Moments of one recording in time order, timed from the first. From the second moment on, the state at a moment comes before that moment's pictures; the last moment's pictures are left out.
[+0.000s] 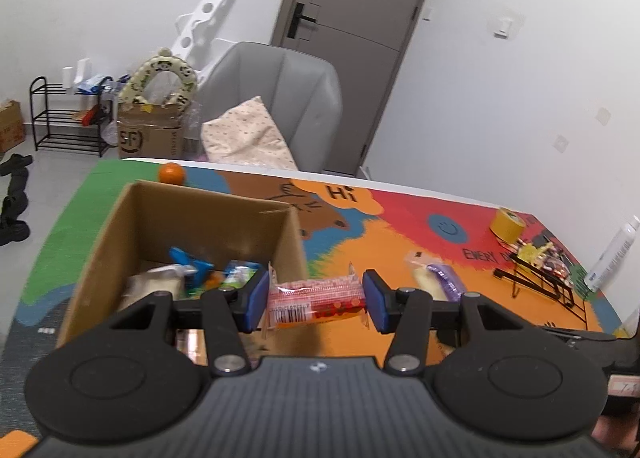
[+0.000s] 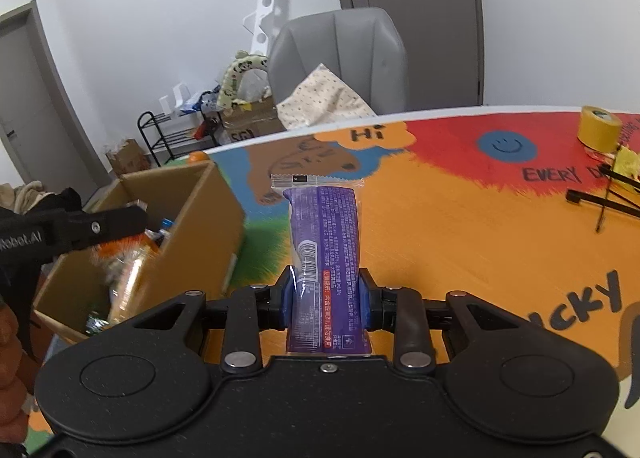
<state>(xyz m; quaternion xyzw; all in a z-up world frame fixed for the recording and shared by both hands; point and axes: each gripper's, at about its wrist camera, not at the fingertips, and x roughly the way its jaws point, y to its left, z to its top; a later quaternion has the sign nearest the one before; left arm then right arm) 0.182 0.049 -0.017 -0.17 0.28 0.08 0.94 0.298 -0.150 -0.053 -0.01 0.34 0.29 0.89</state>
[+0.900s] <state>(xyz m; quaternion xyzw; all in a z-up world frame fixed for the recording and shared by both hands) 0.138 0.120 -0.012 -0.21 0.26 0.15 0.93 0.275 -0.072 -0.020 -0.02 0.31 0.35 0.89</state>
